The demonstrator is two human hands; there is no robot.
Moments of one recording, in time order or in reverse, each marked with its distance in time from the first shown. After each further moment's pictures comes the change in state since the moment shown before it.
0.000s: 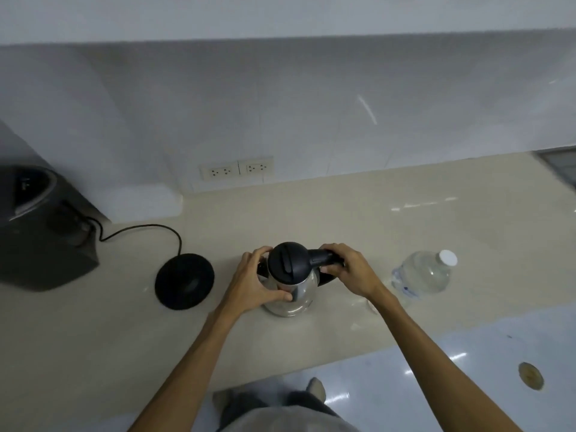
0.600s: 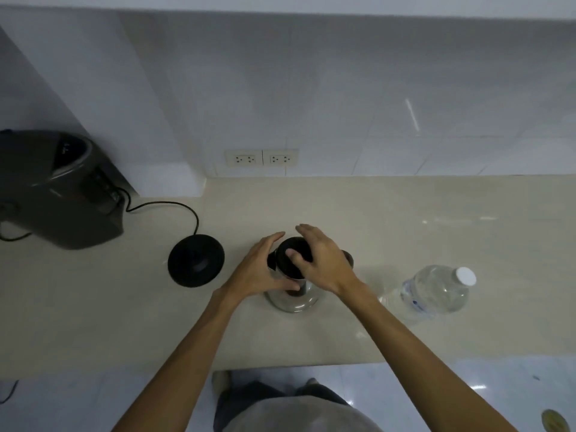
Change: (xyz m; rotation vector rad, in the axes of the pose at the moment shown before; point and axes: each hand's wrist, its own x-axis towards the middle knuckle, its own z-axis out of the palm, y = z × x) left_hand 0.005 0.013 0.010 0.044 -0.021 -0.032; right_hand 0.020 -0.062 0.028 -0.150 -0.046 -0.282
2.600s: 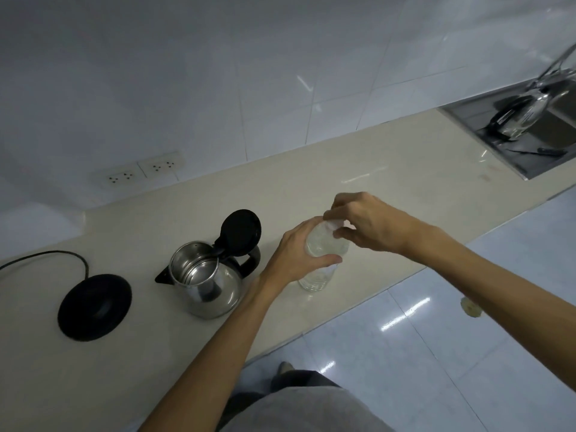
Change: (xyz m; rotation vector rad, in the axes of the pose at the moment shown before) left_hand 0.044 0.185 0.174 -0.104 -0.254 0.266; right_hand -0.136 0.069 -0.221 -0.484 -0.121 0.038
